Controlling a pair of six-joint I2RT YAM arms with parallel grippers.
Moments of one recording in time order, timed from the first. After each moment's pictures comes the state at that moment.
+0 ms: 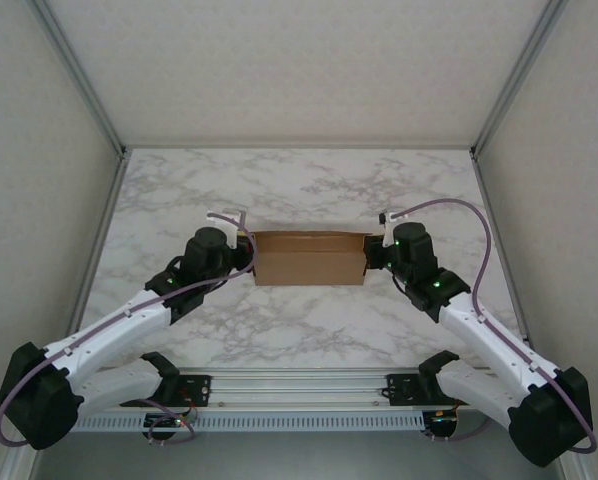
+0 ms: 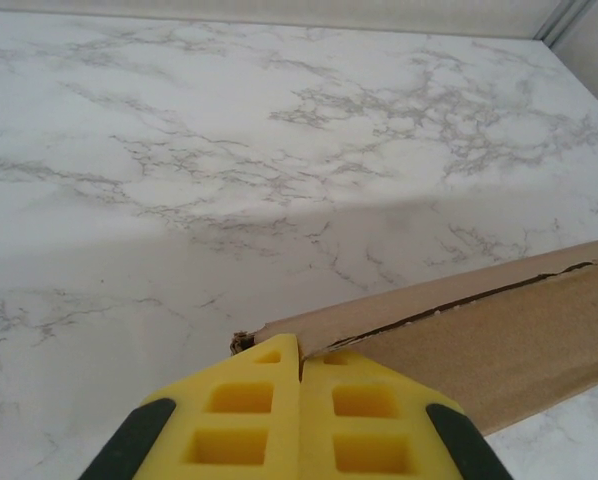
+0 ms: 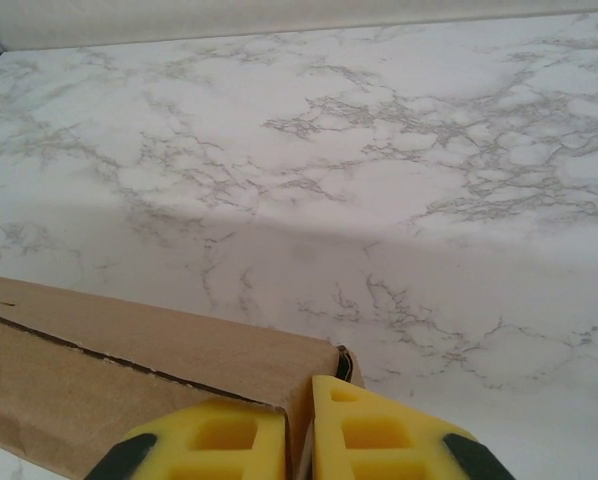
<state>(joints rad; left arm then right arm) -0.61 1.04 0.65 -0.05 -0.17 -0.36 0.52 0.96 0.66 -0.22 0.06 0.28</state>
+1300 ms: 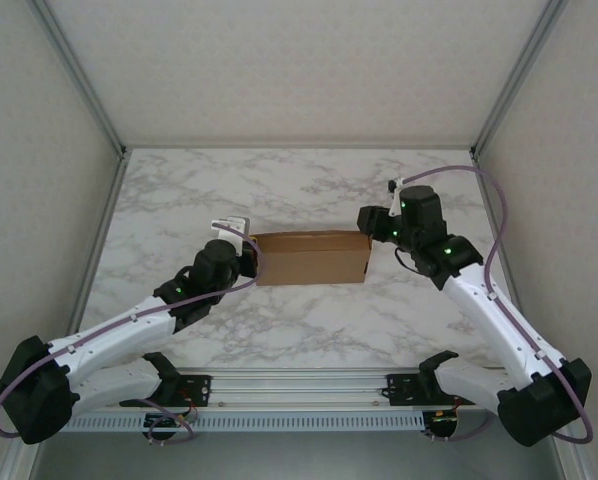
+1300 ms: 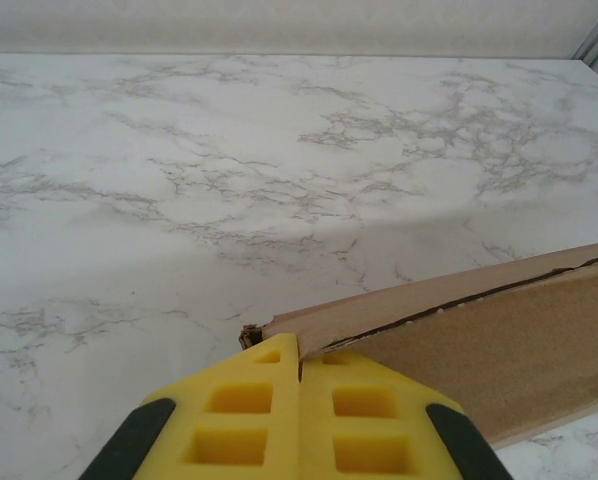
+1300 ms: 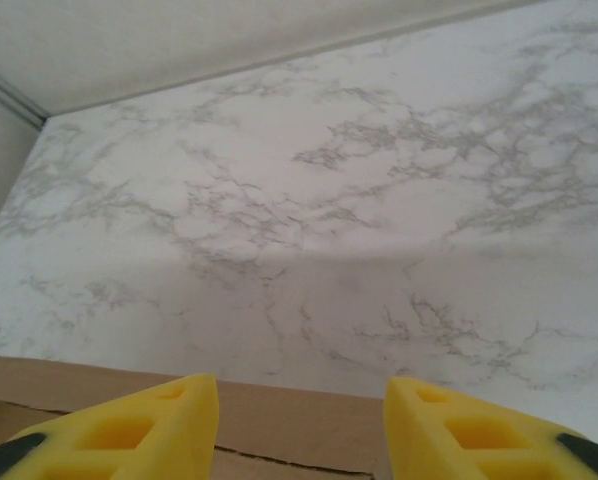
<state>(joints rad) -0.71 1.05 0.60 0.04 -0.36 -0.34 0.46 1.10 1.03 -0.52 -0.01 0.46</state>
